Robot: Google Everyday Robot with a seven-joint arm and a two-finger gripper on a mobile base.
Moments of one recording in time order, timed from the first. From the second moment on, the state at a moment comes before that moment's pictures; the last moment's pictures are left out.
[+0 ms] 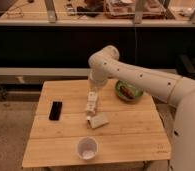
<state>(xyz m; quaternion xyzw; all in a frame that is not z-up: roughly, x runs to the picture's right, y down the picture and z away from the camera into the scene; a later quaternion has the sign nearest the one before) 0.017 -0.016 0.783 -0.13 -0.19 -0.55 0.80</state>
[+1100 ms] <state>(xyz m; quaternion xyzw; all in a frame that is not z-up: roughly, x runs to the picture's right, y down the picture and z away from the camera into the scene) 0.011 0.117 0.626 -0.19 -0.20 -0.52 0.81</state>
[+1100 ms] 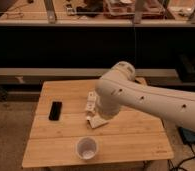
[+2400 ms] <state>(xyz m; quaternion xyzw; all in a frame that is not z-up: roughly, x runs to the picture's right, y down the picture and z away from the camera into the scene) 0.003 -0.023 0.792 -0.11 -0.21 -0.55 0.80</state>
